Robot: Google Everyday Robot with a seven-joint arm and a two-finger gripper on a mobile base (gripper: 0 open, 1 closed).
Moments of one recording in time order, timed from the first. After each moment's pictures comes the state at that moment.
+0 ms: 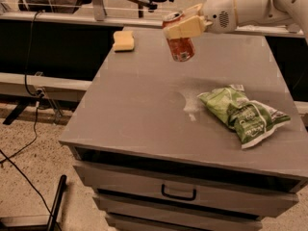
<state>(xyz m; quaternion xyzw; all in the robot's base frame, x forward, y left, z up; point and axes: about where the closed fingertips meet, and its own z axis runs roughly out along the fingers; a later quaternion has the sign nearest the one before) 0.663 -0.062 0.991 -0.50 0.66 0.32 0.46</state>
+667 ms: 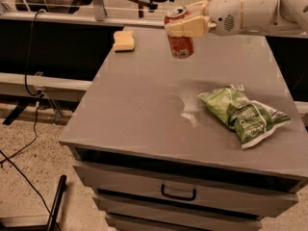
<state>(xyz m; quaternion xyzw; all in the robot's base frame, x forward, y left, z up) 0.651 -0.066 1.009 -0.49 0.62 0.32 0.52</state>
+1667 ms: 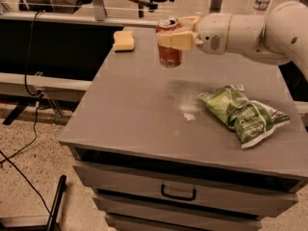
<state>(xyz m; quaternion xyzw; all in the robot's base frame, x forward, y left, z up) 0.645 -0.046 0.986 -0.44 0.61 0.34 0.57</state>
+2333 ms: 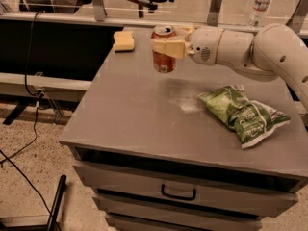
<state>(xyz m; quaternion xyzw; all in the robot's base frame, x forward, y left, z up) 0.652 -0.035 0.966 -0.39 0.61 0.35 0.59</state>
